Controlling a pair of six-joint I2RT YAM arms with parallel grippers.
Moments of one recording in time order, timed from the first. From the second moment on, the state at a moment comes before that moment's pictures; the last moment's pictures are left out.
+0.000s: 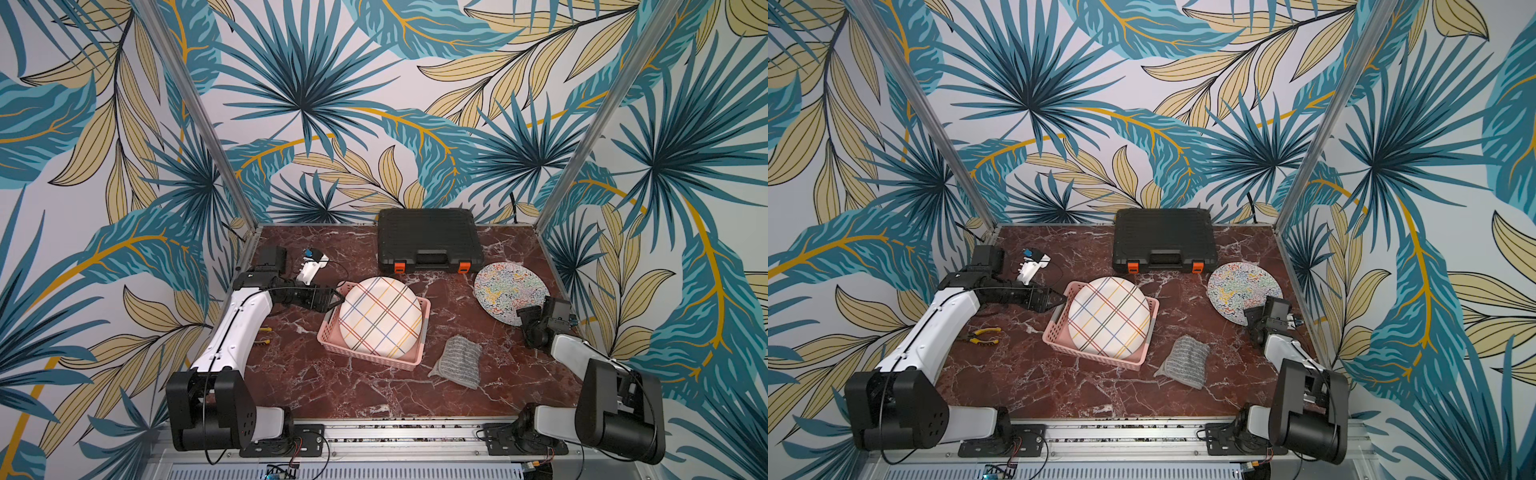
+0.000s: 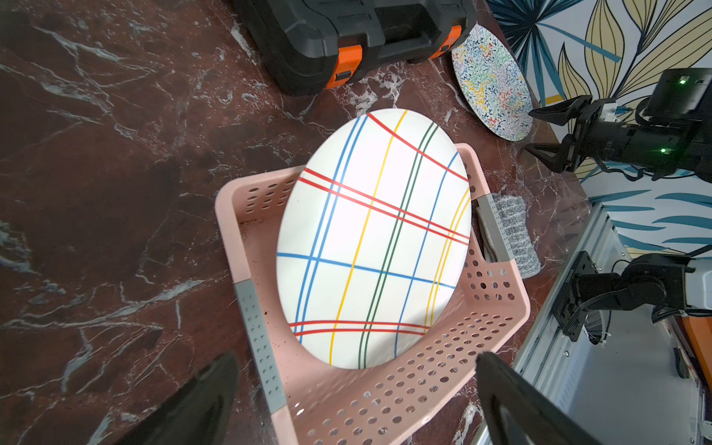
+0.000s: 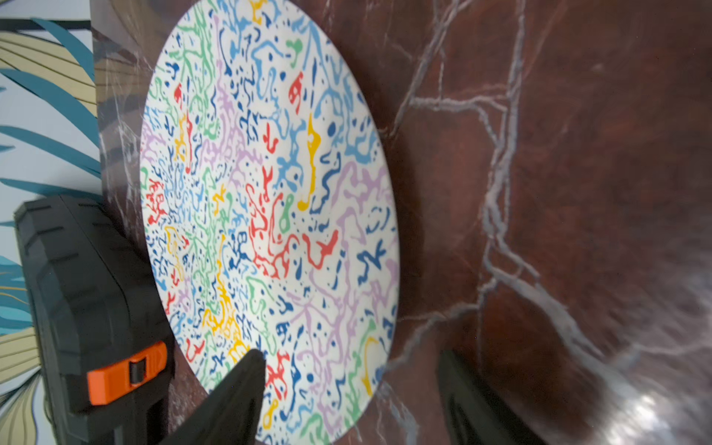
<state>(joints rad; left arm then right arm) 0.05 1.36 1.12 -0.84 0.74 0.26 -0.32 1.29 0.50 -0.09 -0.03 1.10</state>
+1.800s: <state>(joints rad) 0.05 1.39 1.11 -0.81 0.79 0.26 0.58 1.82 1.34 -0.62 -0.10 0.33</state>
